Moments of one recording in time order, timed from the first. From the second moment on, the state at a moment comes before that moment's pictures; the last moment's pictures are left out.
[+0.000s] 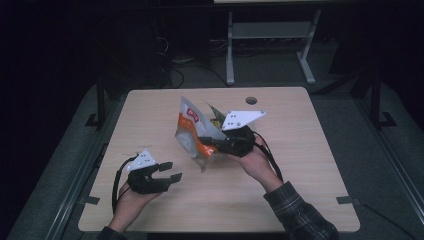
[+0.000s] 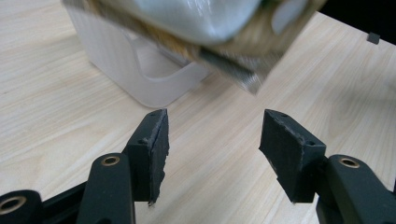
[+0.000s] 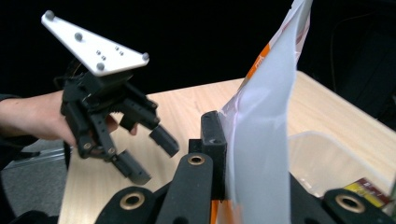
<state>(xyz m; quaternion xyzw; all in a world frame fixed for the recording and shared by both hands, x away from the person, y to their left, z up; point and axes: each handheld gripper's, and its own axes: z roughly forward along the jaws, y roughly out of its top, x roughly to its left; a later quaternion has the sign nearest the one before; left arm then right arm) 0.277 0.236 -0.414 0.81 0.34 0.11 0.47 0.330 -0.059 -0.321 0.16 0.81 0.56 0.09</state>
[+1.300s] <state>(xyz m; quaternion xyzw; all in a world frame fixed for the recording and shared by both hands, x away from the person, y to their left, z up) 0.282 0.228 -0.427 0.82 0.34 0.08 0.45 0.387 -0.036 -0.333 0.25 0.82 0.48 0.17</state>
